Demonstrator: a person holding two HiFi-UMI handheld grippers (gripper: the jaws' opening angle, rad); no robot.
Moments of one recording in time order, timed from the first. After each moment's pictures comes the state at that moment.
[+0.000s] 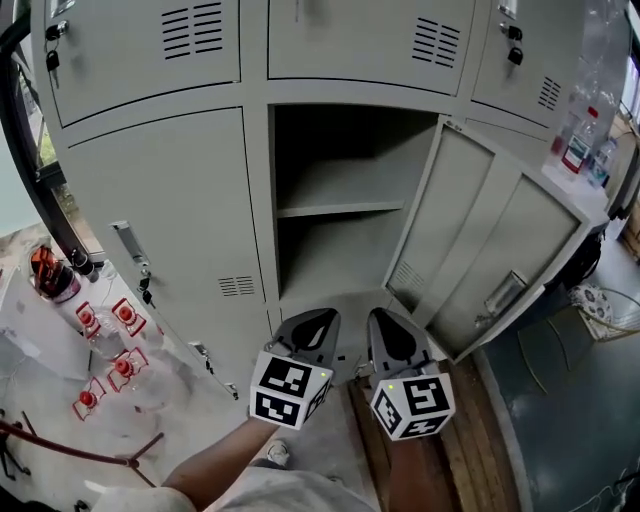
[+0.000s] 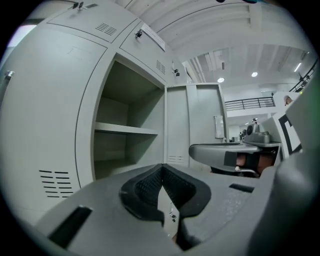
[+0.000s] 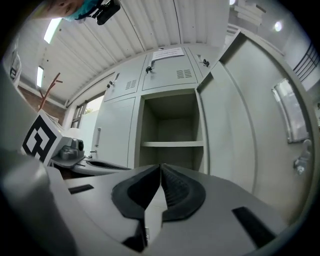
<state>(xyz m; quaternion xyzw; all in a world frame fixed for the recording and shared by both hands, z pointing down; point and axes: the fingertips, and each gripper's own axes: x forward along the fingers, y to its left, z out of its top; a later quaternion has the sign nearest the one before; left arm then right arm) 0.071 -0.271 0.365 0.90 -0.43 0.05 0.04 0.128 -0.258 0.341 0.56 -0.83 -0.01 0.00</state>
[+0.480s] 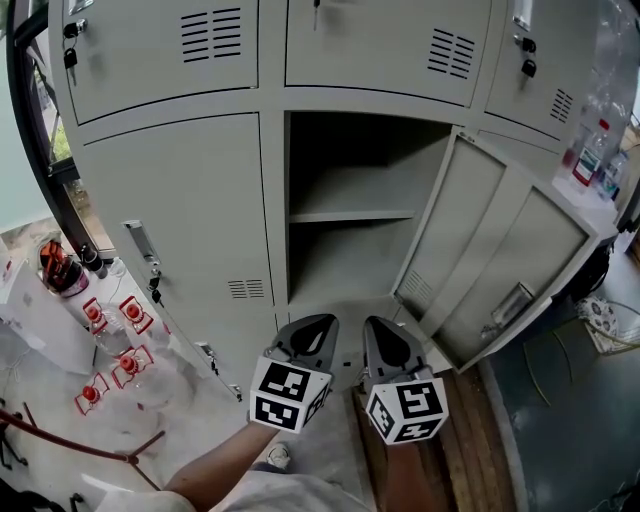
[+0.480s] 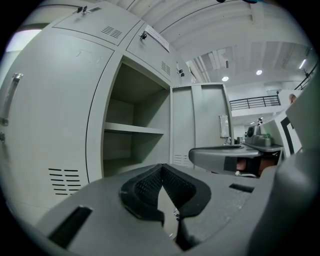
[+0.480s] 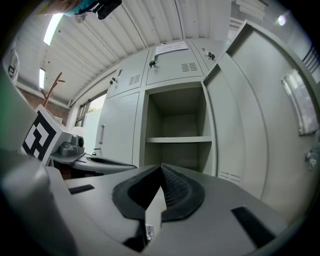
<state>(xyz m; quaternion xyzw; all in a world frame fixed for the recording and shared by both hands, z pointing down) 0.054 -0.274 0.368 0.89 -0.45 0.05 0.04 0.108 -0.263 0.351 0.54 -0.84 0.00 0.02</state>
